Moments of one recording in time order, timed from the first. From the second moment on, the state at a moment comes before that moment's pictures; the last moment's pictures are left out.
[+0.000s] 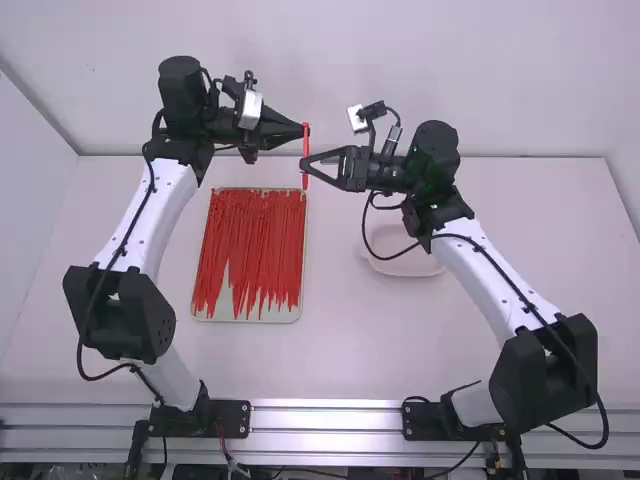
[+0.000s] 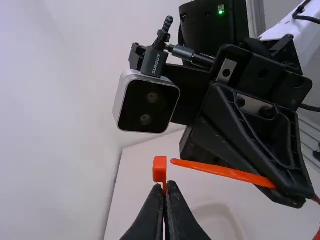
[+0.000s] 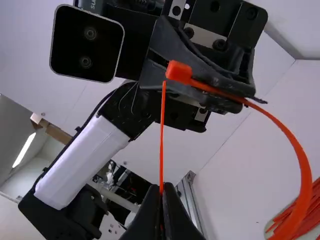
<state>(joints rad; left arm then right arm) -0.05 1.78 1.71 -0.02 1.54 0.47 0.36 1.55 1.25 0.43 -1.13 1.03</state>
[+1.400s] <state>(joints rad) -0.07 1.78 1.71 -0.01 1.54 0.47 0.35 1.55 1.25 0.43 -1.12 1.09</state>
